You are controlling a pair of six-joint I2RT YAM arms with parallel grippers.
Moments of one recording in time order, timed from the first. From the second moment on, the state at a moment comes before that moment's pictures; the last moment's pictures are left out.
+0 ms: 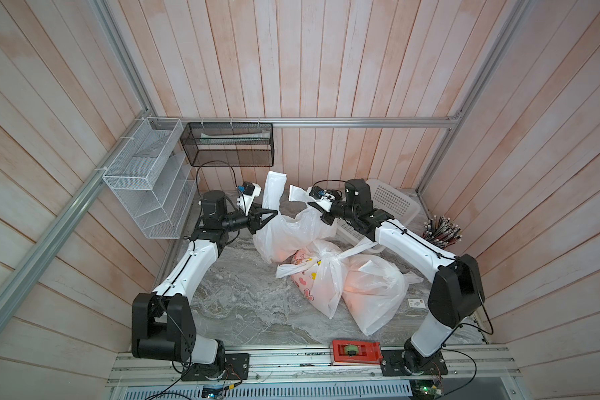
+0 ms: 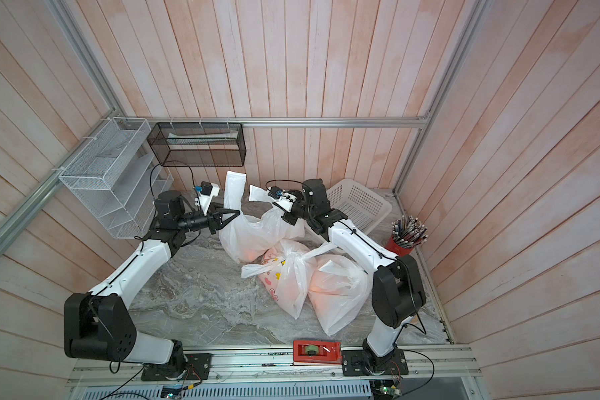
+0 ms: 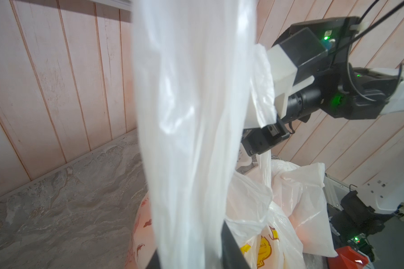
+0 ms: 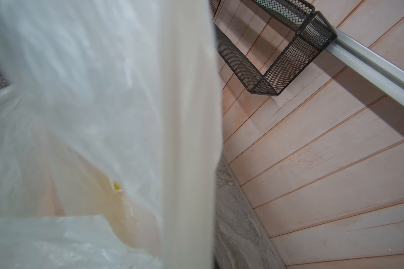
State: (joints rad) left arm -0.09 1.47 1.12 0.07 1.02 0.02; right arm 0.54 1.72 1.44 -0.08 -0.42 -0.60
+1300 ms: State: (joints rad) left arm -0.16 1.58 1.21 0.02 1.12 0.02; right arm 0.63 1.75 1.47 -0.03 -0.38 -0.66
